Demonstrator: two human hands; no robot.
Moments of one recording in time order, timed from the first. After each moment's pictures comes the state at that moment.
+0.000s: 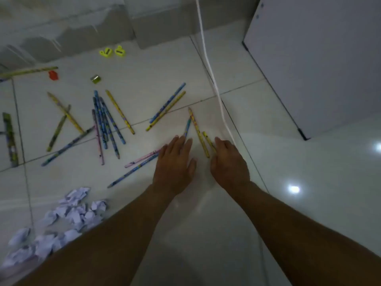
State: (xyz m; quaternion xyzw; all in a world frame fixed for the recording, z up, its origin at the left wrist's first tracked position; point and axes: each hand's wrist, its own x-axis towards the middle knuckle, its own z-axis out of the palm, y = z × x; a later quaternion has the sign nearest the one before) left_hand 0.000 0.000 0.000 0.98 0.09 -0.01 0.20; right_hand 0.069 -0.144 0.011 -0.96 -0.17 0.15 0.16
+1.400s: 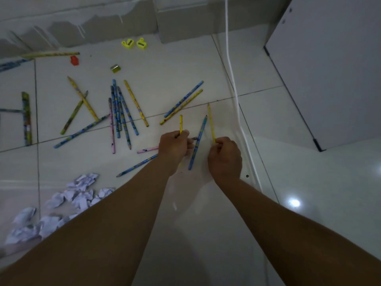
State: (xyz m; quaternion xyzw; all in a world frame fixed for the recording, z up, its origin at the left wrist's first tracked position) left_hand 0.042 0.028 0.008 0.56 0.49 -0.01 0.67; right_hand 0.065 -0.095 -0.003 -0.94 0.01 0.11 0.31
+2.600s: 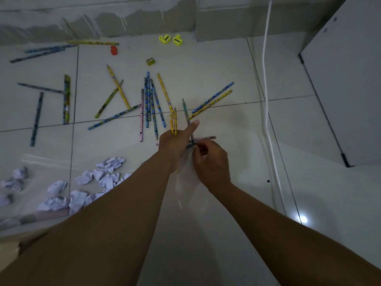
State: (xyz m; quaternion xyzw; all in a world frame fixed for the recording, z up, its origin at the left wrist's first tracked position) left_hand 0.000 0.078 0.015 0.56 0.56 -0.01 0.61; right_hand 0.014 -0.040 0.005 -0.89 -0.18 0.15 0.40
